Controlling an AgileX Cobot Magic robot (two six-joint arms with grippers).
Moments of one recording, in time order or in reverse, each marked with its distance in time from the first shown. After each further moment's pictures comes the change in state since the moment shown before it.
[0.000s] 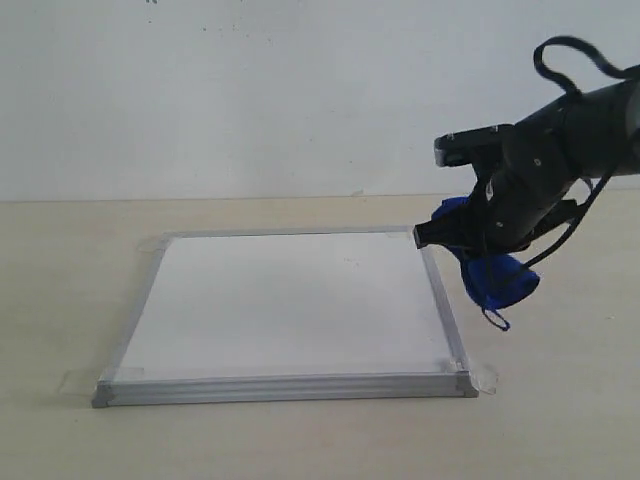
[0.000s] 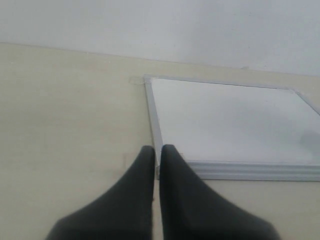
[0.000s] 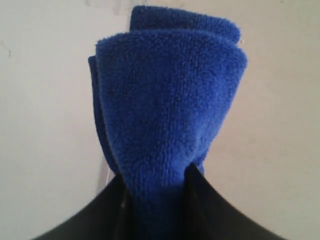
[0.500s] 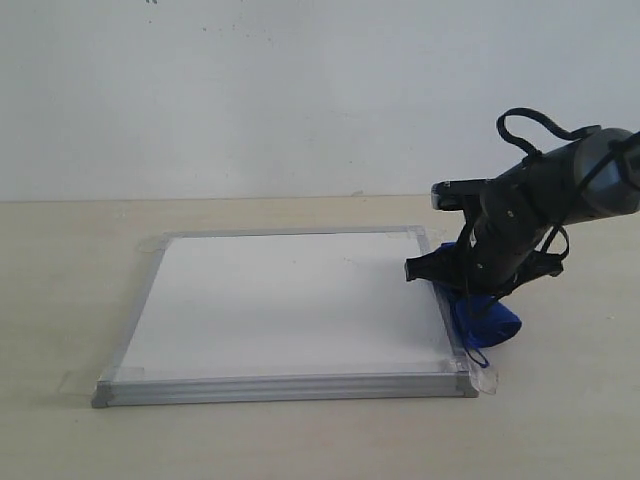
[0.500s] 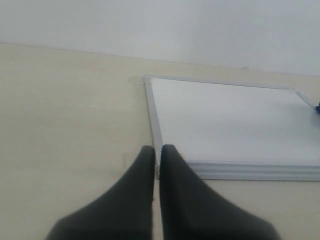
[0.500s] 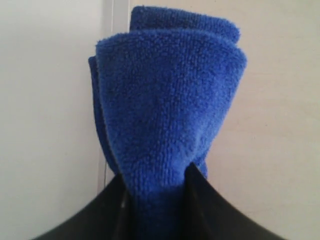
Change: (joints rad) left arm 0.000 0.000 0.000 0.000 0.000 0.000; right arm 0.000 0.137 0.000 0.000 -0.068 0.142
